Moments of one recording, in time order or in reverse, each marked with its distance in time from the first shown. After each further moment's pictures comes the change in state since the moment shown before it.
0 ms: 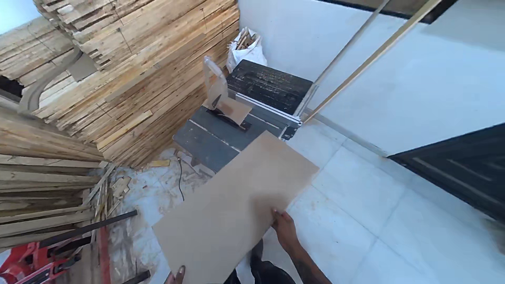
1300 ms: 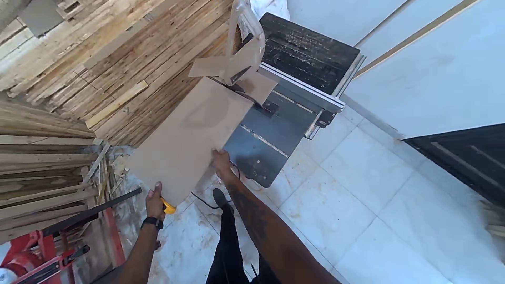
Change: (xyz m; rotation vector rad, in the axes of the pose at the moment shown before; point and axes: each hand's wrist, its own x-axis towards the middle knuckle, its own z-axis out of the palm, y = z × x) left_hand 0.286 0.181 -0.051 -0.154 0.243 -0.018; right_hand 0.024 -0.029 0.391 -0.434 -0.294 0.104
